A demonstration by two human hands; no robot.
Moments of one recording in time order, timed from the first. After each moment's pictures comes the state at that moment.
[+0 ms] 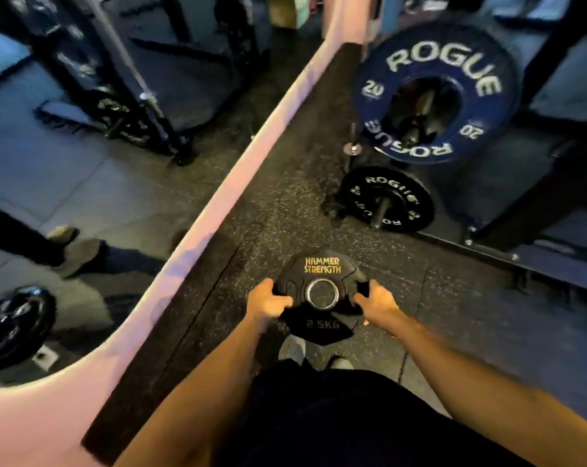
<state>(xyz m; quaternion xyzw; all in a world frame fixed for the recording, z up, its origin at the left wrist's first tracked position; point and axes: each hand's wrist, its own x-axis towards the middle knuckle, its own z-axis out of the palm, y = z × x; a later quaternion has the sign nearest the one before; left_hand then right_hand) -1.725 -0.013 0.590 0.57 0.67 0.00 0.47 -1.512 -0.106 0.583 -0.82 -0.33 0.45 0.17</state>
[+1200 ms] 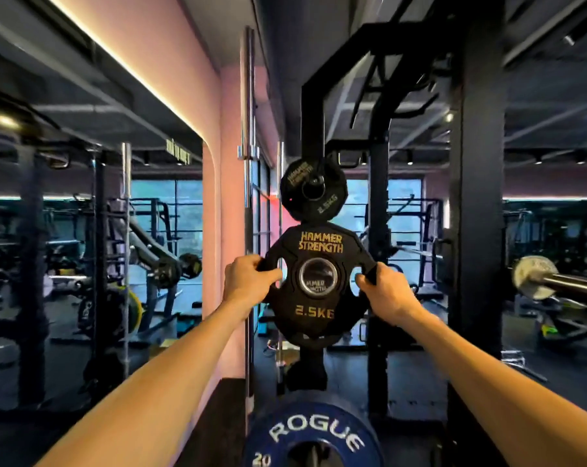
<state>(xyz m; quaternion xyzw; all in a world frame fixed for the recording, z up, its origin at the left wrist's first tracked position) -1.471 0.200 1.136 0.75 0.25 0.50 0.35 -1.326 0.012 1.132 -0.80 -0.39 -0.13 0.45</state>
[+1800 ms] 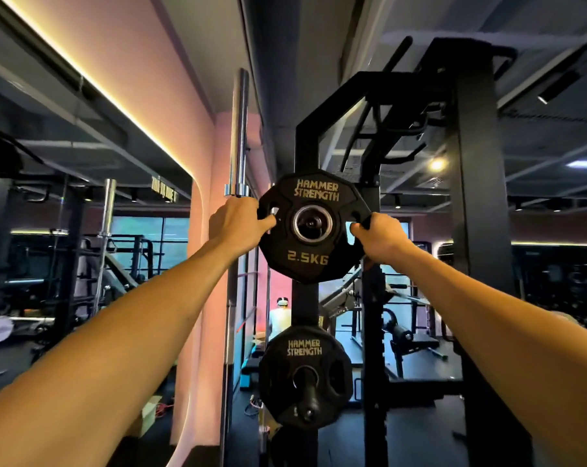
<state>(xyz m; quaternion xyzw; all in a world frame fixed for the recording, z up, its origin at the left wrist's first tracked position) -1.417 0.258 1.301 0.81 0.20 0.55 0.02 -1.282 0.067 1.290 -0.76 -0.40 -0.20 0.46</state>
